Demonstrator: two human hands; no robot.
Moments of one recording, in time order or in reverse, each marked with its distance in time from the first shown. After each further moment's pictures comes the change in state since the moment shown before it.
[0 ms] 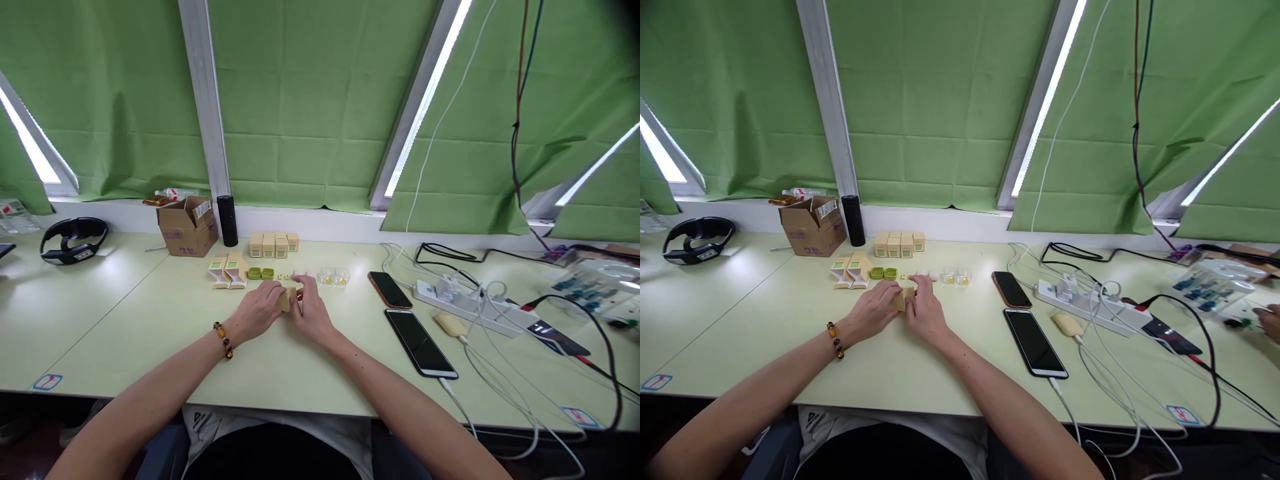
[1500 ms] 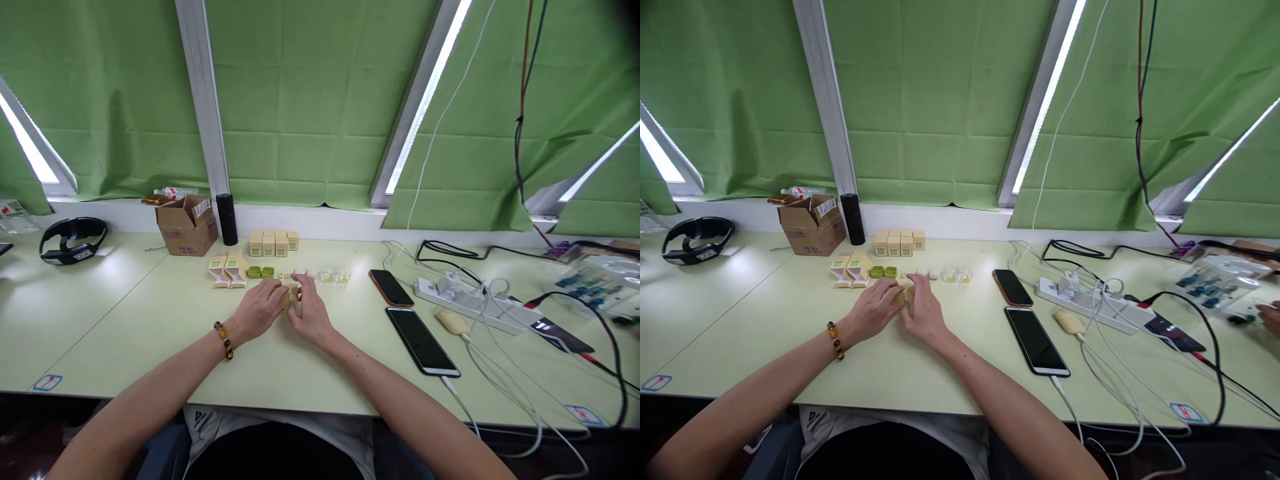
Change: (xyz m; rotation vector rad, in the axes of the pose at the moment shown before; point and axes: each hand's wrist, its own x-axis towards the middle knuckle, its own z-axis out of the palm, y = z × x) left_hand 0.001 0.002 0.001 0.062 0.076 0.056; right_hand -0.003 -0.011 0.000 -0.046 0.000 -0.030
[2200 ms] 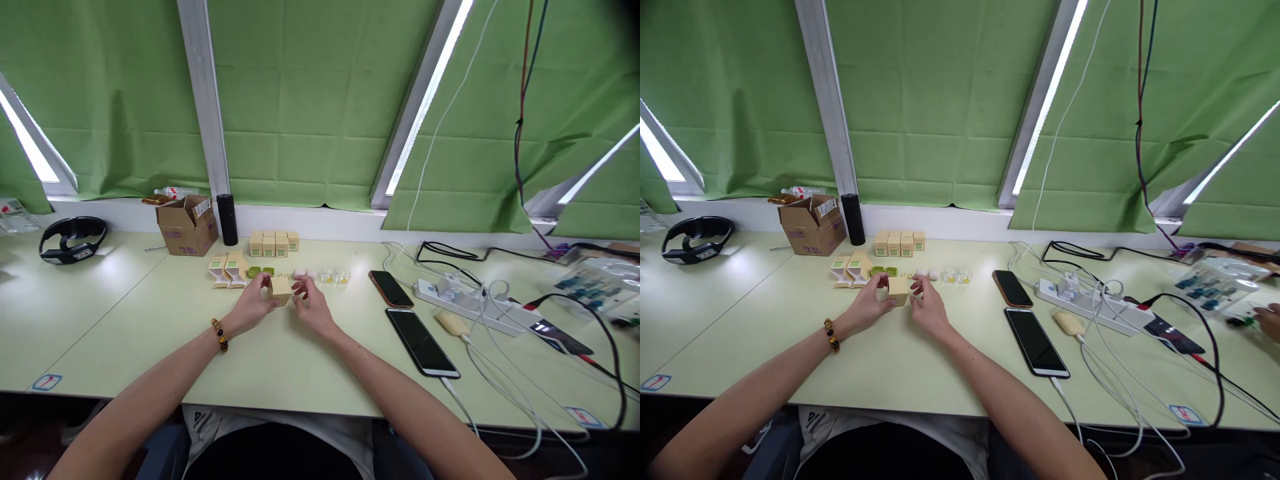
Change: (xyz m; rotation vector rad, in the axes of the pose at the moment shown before) left_hand -0.001 -0.021 0.011 -0.589 -0.001 -0.579; right_hand 0.008 0.033 0.007 0.193 -0.049 0.192
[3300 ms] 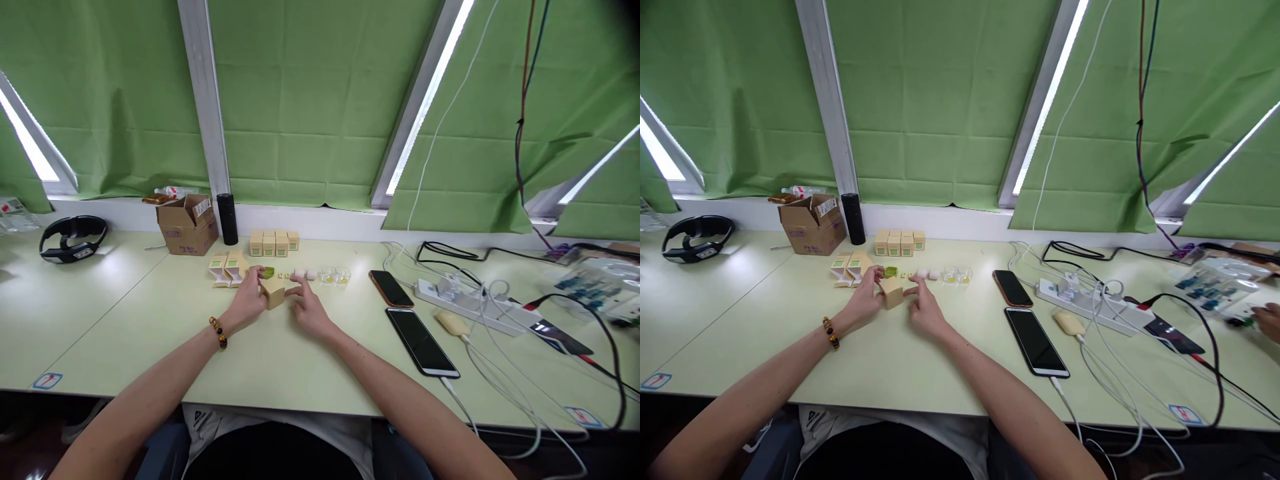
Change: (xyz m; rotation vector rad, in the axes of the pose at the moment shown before) left_hand 0.007 -0.012 -0.007 0.084 0.075 -0.011; right_hand -0.003 0.003 0.002 0.098 -0.151 0.031
